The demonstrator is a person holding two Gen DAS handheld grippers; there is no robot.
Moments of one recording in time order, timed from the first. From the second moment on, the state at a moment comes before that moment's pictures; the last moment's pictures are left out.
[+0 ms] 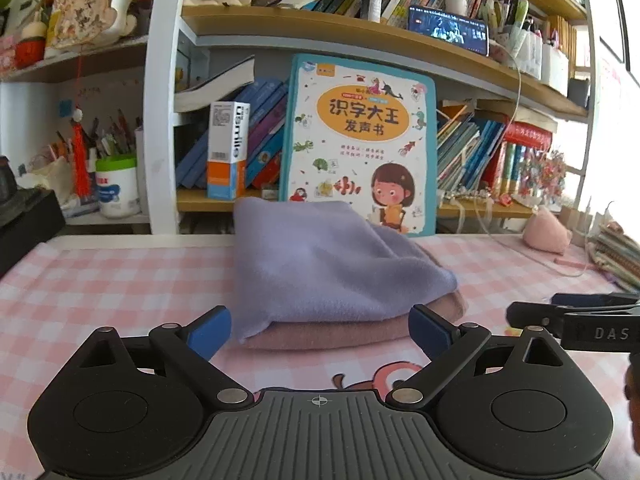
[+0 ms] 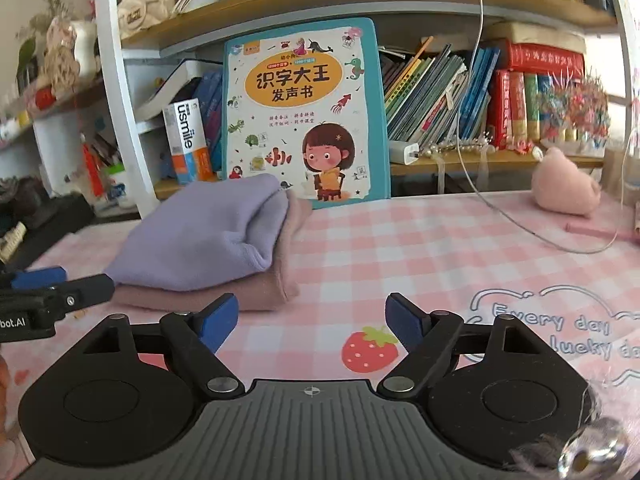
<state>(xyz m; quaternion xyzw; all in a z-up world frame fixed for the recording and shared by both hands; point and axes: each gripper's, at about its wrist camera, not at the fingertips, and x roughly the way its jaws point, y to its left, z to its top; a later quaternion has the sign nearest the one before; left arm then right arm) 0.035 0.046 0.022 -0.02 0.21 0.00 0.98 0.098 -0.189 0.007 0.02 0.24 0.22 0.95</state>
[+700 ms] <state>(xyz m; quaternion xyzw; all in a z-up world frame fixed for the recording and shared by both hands) 0.035 0.040 0.007 0.02 0.23 0.03 0.97 0.089 -0.167 -0.007 -0.04 0.24 0.21 0.95</state>
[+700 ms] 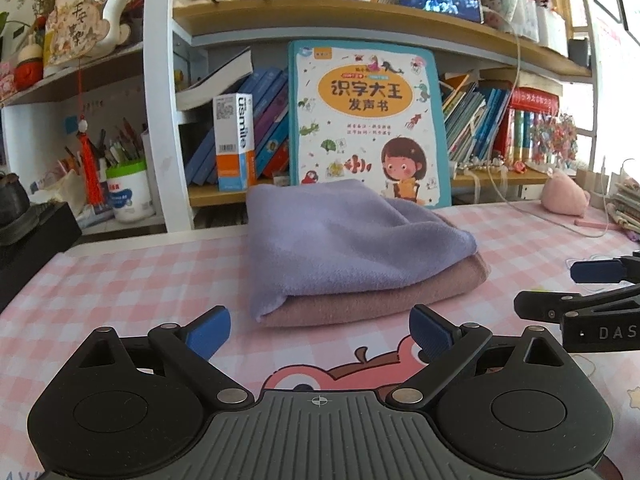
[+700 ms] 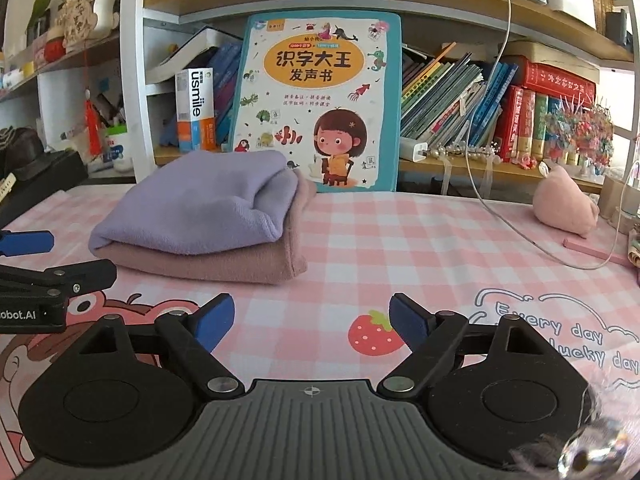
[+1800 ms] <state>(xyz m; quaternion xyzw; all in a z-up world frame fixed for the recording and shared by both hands) 0.035 0.043 0.006 0.01 0.22 0.06 0.97 0.085 -0.166 -0.006 -0.05 0.22 0.20 0.95</state>
